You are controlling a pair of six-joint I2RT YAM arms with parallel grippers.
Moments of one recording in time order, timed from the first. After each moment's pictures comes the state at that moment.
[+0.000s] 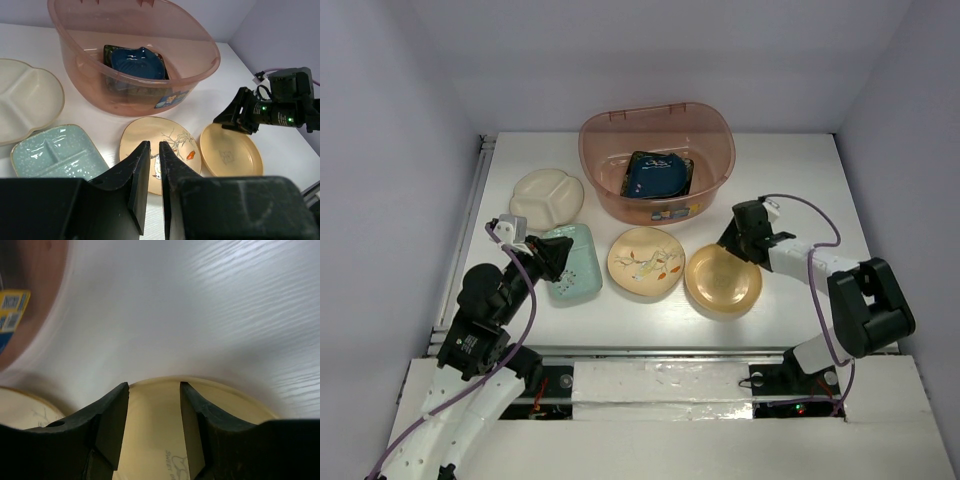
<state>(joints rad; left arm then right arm) -0.43 0.39 0.64 -0.30 0.04 -0.37 0.39 1.49 0.76 -0.12 0.24 0.84</state>
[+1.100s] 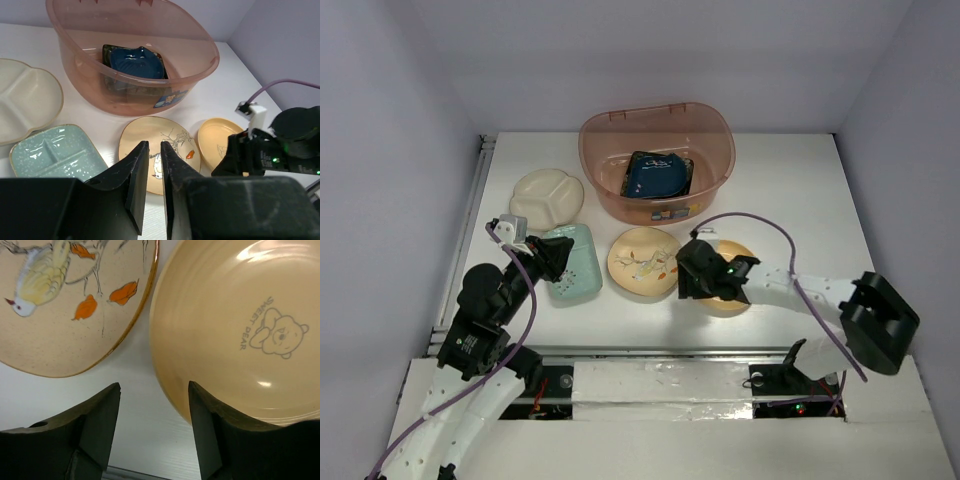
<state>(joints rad) -0.43 0.39 0.64 -0.30 0.04 -0.37 0.88 1.36 0.78 -0.41 0.31 0.75</state>
